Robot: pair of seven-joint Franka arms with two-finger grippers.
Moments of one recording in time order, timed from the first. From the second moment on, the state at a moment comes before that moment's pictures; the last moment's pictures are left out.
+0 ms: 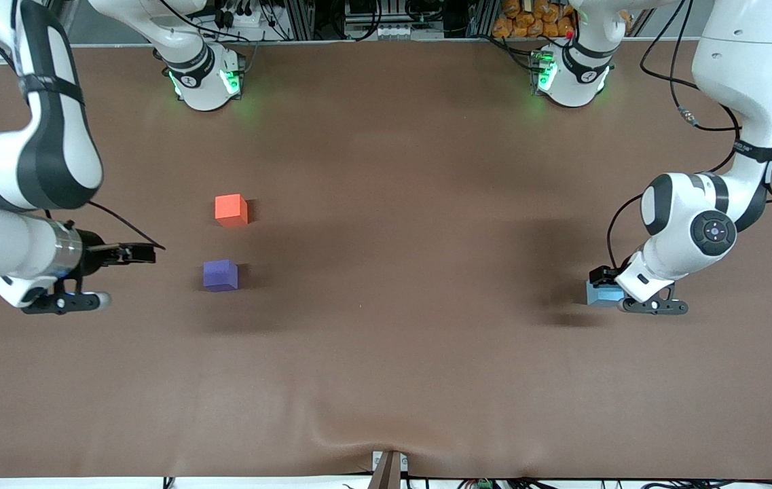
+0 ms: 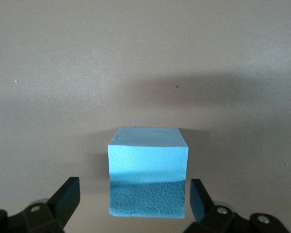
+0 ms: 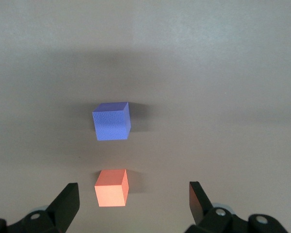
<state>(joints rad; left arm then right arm) 0.06 0.48 -0.09 -1.98 0.10 2.45 -0.02 0.07 0.40 -0.01 -1.48 0.05 1.65 -0.01</state>
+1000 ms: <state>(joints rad) 0.01 0.51 -0.15 -1.95 0.10 2.46 -0.02 0.12 0.46 0.00 -1.38 0.08 1.37 -0.01</state>
